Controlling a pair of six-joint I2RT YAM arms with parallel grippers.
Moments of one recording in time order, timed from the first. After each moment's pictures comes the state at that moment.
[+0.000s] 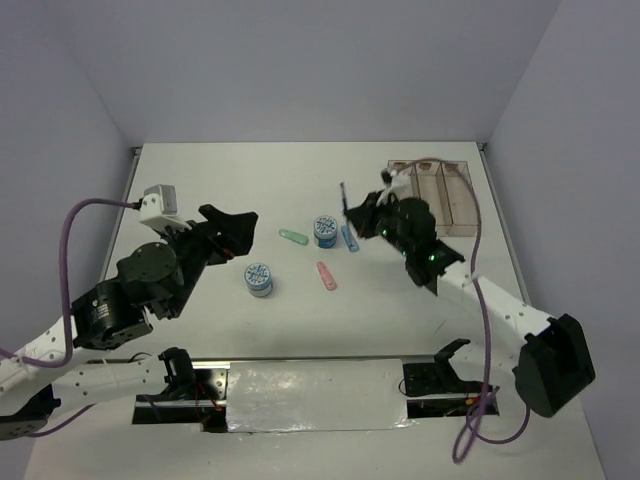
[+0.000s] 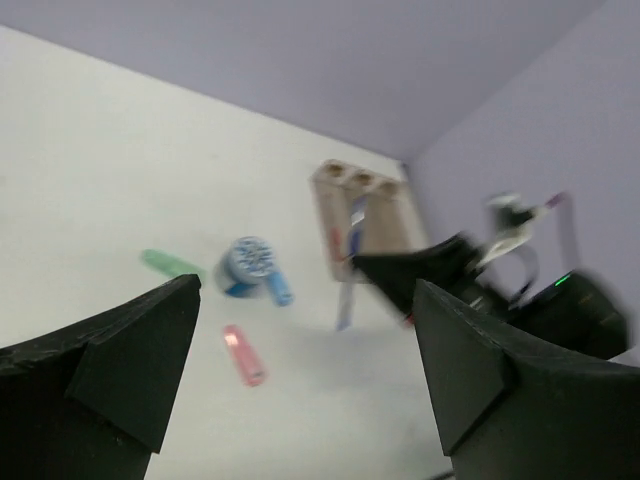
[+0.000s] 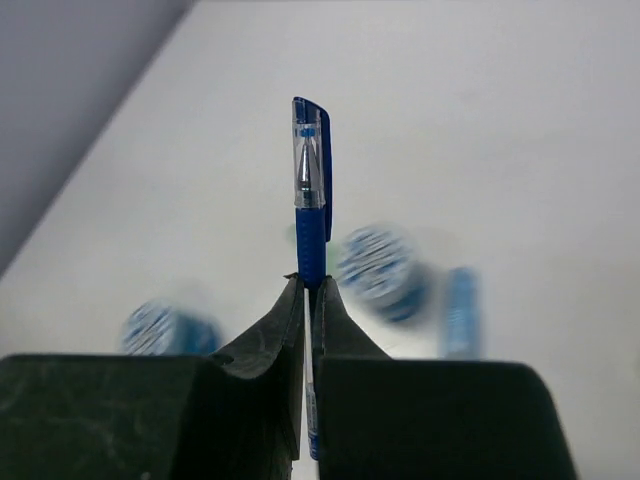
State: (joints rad) left arm -1.08 0.74 1.11 -0.41 -0.79 -0.70; right arm 0.61 1.11 0.67 0.31 -0.09 0.42
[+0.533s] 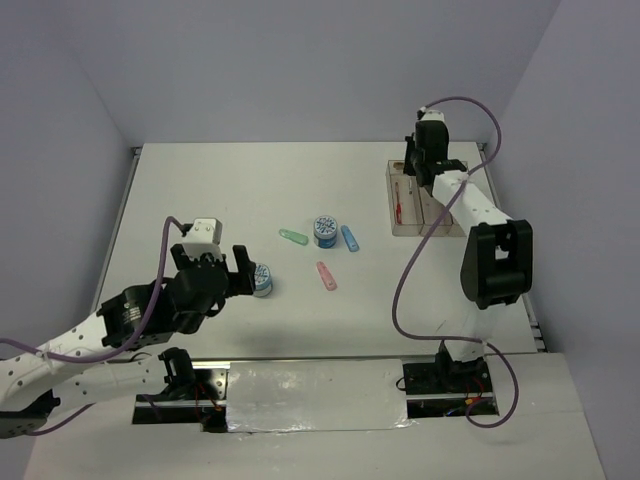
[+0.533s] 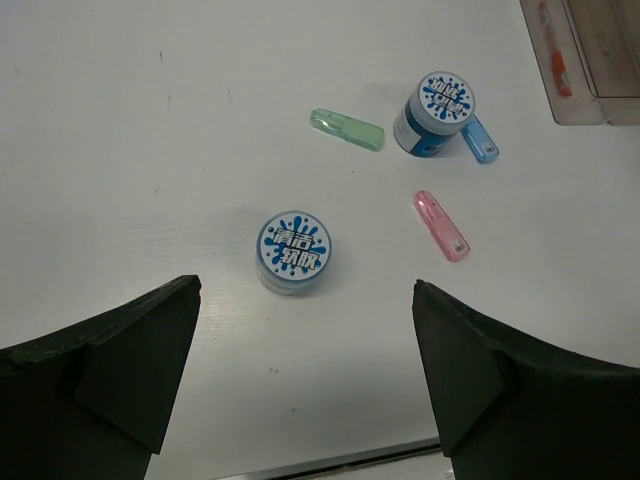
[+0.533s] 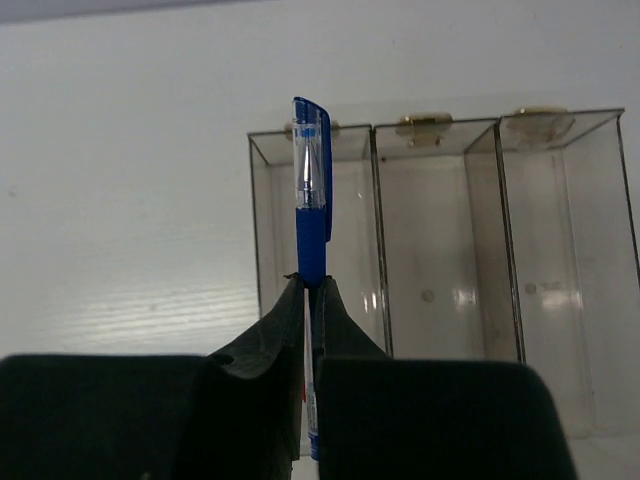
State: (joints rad) left arm -1.10 0.74 0.96 -0.83 -0.82 -0.69; right arm 0.14 1.78 1.45 -0.18 0.21 0.15
